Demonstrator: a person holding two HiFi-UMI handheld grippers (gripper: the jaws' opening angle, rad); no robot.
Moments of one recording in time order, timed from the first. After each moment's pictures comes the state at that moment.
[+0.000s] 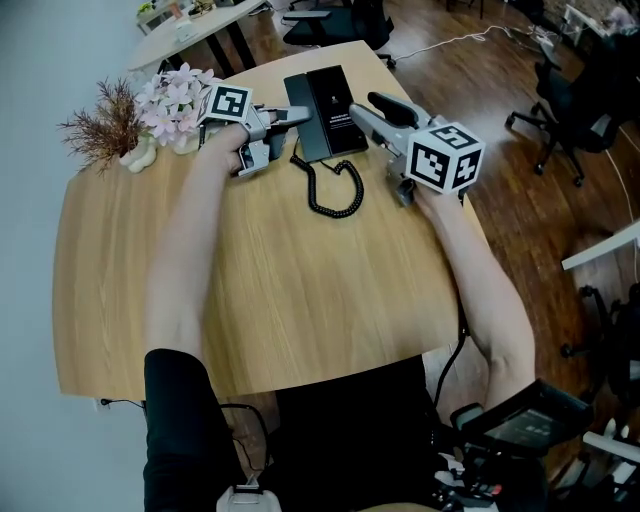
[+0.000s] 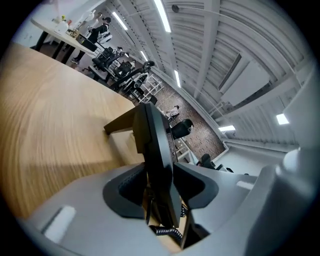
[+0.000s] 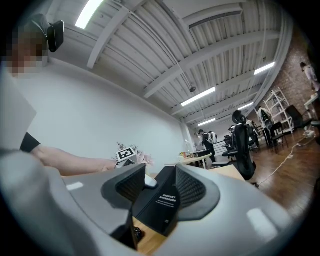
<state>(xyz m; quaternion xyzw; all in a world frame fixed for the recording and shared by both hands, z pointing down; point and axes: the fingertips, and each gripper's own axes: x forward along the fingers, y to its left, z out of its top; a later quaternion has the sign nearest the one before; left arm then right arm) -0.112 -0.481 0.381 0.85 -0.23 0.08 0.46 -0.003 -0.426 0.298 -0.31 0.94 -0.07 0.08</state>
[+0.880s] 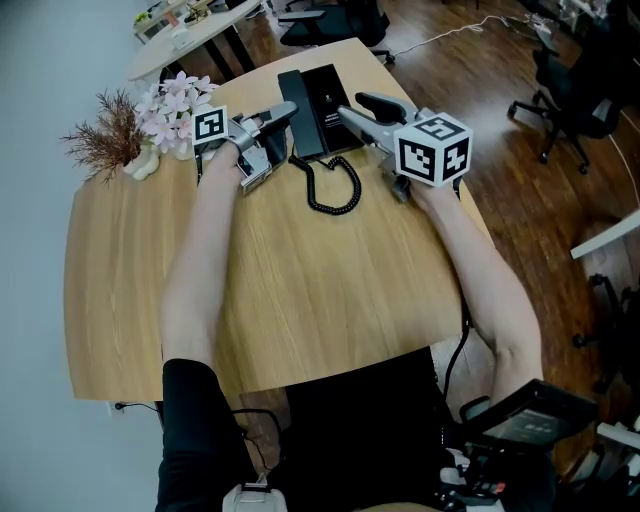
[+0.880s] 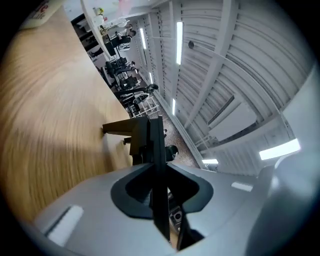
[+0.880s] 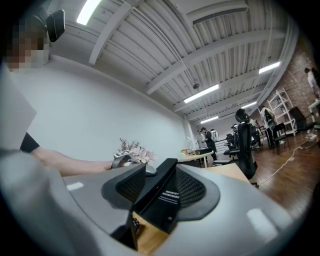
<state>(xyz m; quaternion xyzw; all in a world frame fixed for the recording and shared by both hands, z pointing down) -0.117 -0.473 0.350 0.81 -0.21 -0.13 0.53 -0.012 -0.421 0.305 -0.30 0.95 -0.07 0.06</state>
